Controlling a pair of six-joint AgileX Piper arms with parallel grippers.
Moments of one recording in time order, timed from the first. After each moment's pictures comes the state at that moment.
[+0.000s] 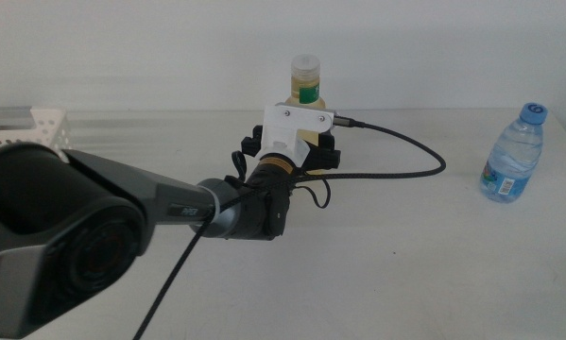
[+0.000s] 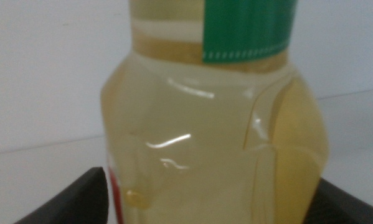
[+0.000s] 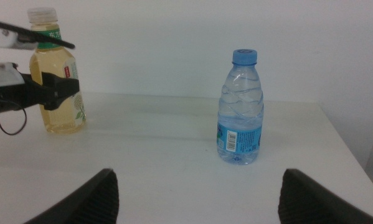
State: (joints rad) left arm -0.62 2.27 -1.35 -0.45 -0.76 0.23; right arm 0.10 -0.01 0.03 0.02 0.13 0.00
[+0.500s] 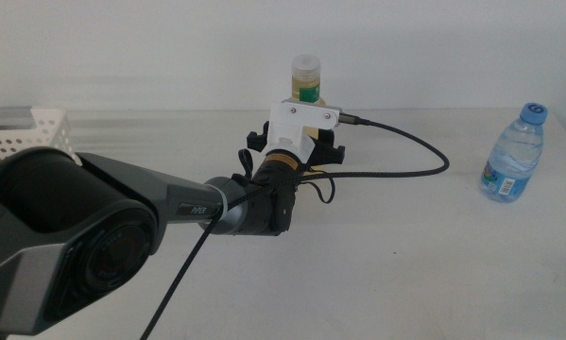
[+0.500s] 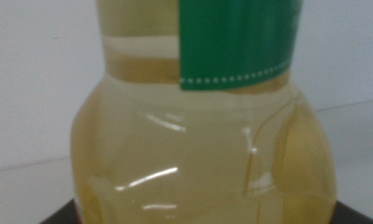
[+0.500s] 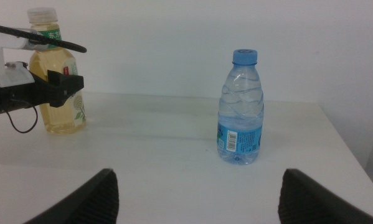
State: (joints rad) left arm -0.62 2.32 -1.42 -0.45 -0.77 0.25; right arm 0.10 -0.01 0.03 0.02 0.13 0.00
